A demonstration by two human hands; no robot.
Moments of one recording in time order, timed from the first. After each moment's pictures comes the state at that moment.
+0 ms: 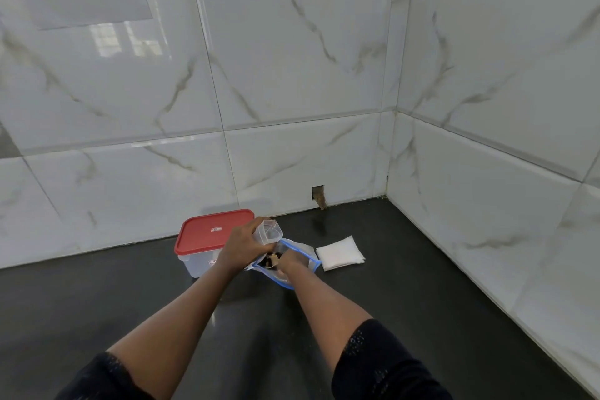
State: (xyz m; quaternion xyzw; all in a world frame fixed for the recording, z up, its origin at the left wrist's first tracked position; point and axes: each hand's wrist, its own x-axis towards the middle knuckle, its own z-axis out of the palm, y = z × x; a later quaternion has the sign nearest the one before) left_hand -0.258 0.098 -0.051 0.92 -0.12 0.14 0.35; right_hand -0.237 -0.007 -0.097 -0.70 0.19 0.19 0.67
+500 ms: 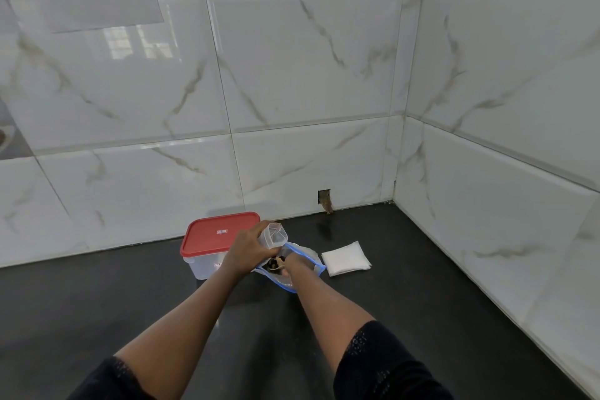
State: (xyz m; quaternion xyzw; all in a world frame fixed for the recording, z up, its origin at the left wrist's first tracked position) left_hand -0.253 0.099 -0.056 0.92 -0.11 0.15 0.34; right_hand -0.227 -0.015 -0.091 -0.67 0.27 0.19 0.66
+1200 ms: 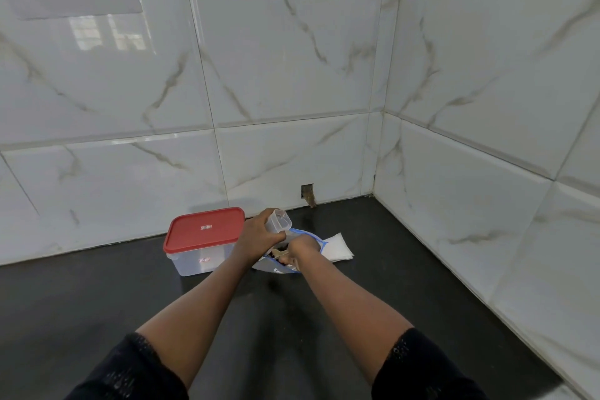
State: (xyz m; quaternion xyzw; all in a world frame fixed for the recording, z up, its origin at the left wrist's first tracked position) left_hand -0.245 0.061 -0.054 0.91 -0.10 0.13 0.39; right_hand -0.244 -0.040 -0.054 -0.57 0.28 0.13 0.76
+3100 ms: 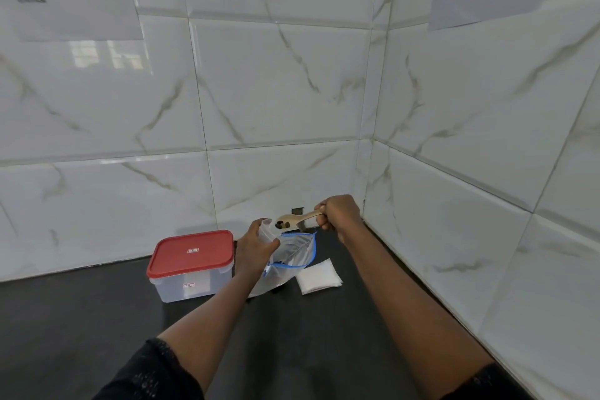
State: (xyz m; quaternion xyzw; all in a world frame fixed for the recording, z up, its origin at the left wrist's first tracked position) left_hand -0.223 0.034 -0.052 0.85 0.01 0.19 0.49; right_hand -0.231 -0.136 0.042 -0.77 0.09 -0.04 0.63
